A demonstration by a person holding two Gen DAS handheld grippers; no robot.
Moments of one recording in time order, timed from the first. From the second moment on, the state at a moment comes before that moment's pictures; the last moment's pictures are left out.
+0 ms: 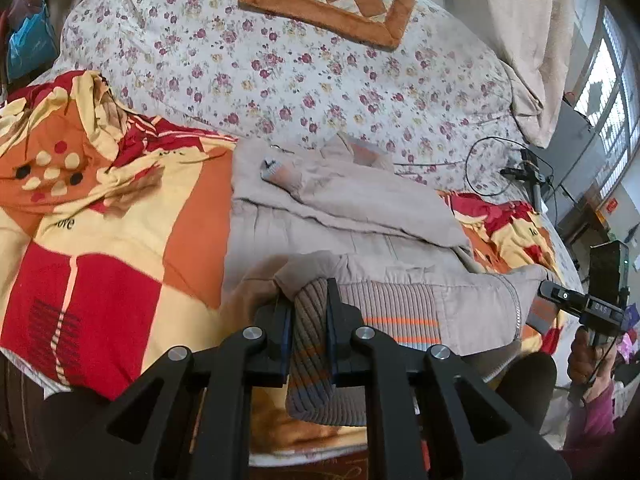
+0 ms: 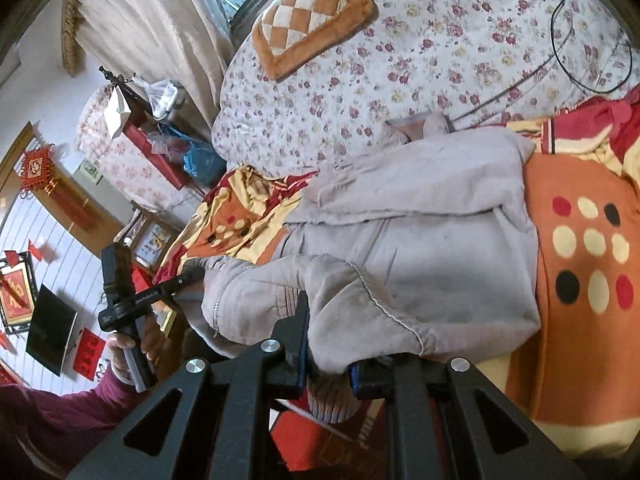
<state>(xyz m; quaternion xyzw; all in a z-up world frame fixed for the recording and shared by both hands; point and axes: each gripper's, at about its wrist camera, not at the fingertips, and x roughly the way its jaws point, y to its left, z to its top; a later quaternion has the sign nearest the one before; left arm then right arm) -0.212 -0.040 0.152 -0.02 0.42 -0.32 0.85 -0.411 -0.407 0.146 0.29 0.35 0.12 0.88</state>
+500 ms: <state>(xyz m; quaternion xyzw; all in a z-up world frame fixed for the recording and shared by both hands) -0.121 -0.112 0.169 0.01 0.41 -0.30 0.86 -0.321 -0.459 0.159 0.29 0.31 0.05 0.90</state>
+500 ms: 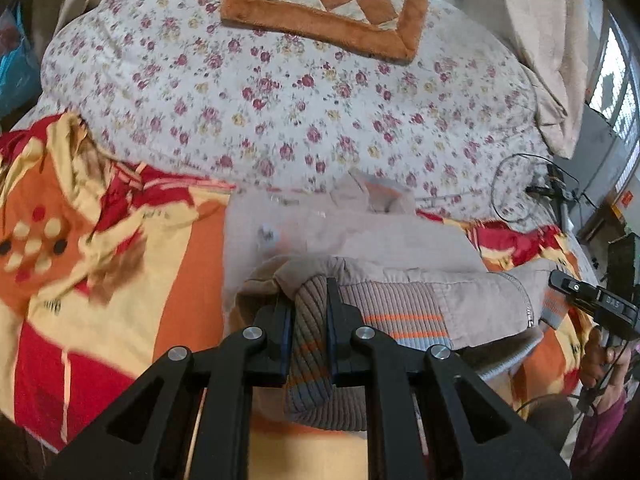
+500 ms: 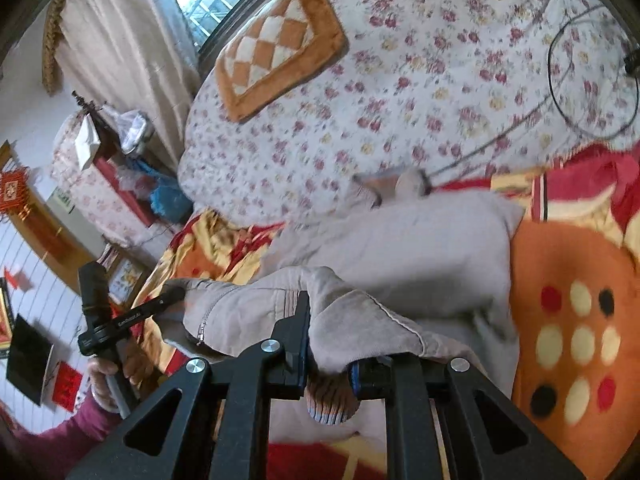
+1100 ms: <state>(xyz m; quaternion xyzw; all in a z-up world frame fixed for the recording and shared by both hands) 0.041 -0.197 0.090 -0.01 0.47 -0.23 0.85 -0.154 -0.551 0.088 0.32 0.37 -0.06 0.87</state>
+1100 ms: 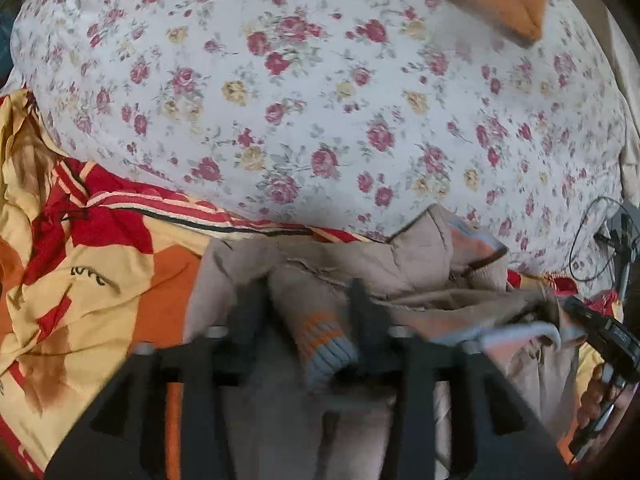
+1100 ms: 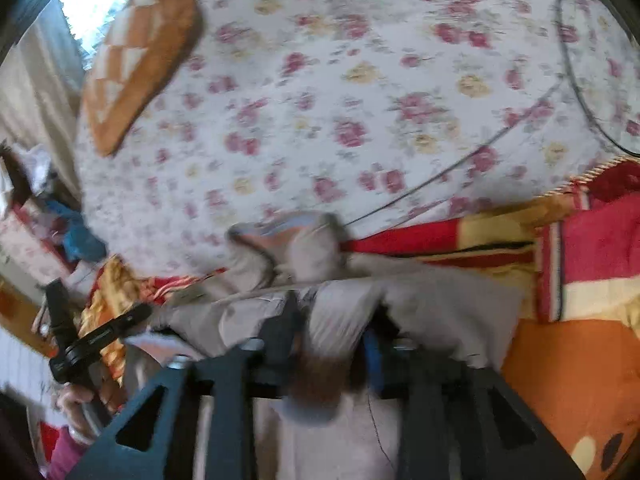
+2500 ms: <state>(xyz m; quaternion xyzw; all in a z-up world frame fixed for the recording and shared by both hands) -0.016 -0.138 0.045 0.07 0.49 -0.16 0.85 -0.116 -0.511 0.063 0.13 0.44 -0.19 0.87</state>
